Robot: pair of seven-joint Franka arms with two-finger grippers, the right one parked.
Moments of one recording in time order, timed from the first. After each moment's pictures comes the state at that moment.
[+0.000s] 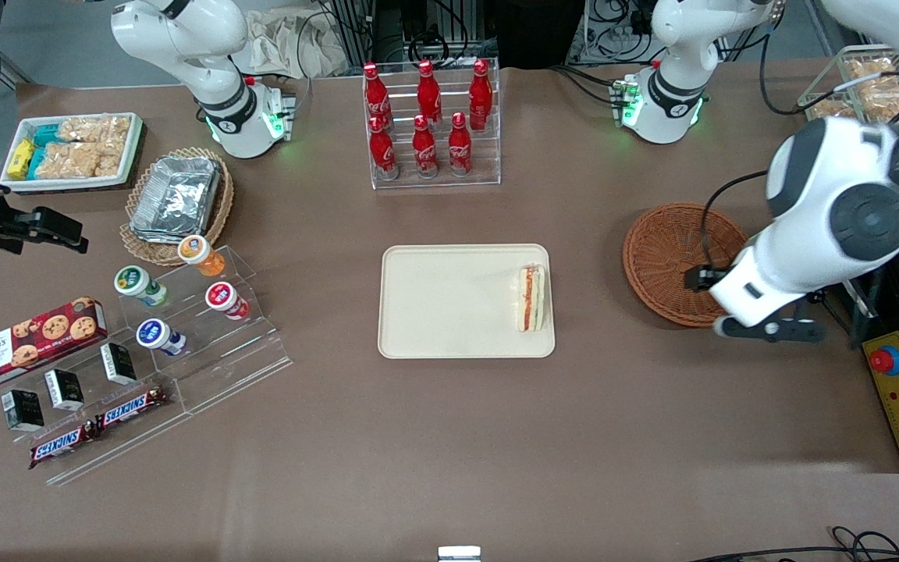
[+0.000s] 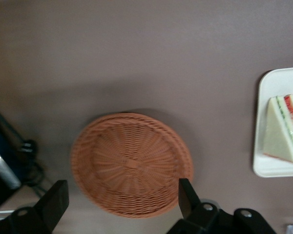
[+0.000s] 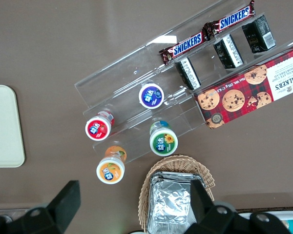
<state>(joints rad) 0.34 0.23 -0.57 -1.63 0.20 1.66 -0.13</state>
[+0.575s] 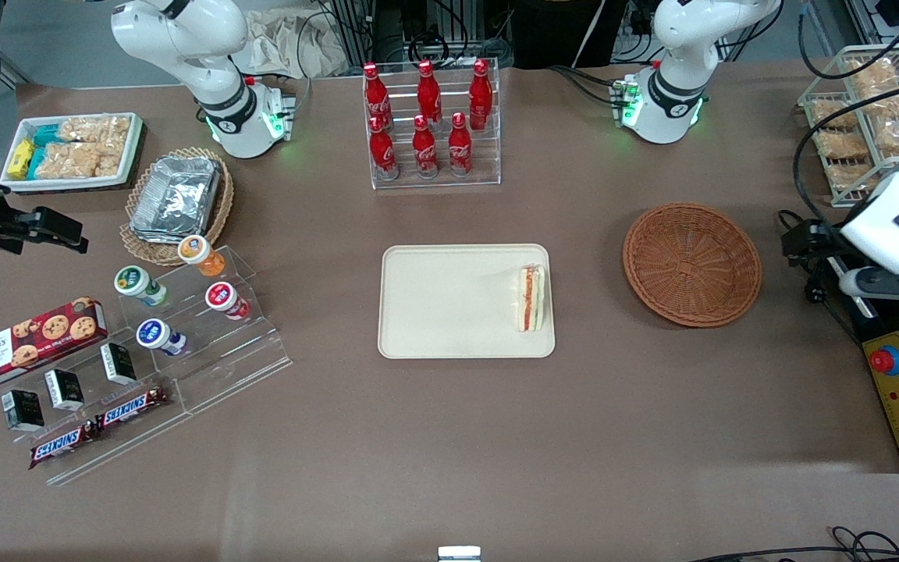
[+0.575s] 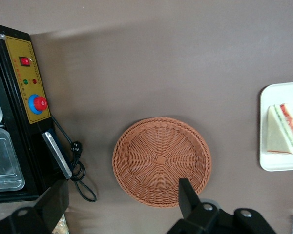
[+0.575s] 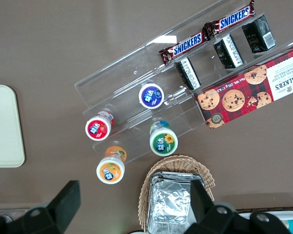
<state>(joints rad) 0.42 0.18 -0.57 -1.40 0.18 1.50 -0.02</state>
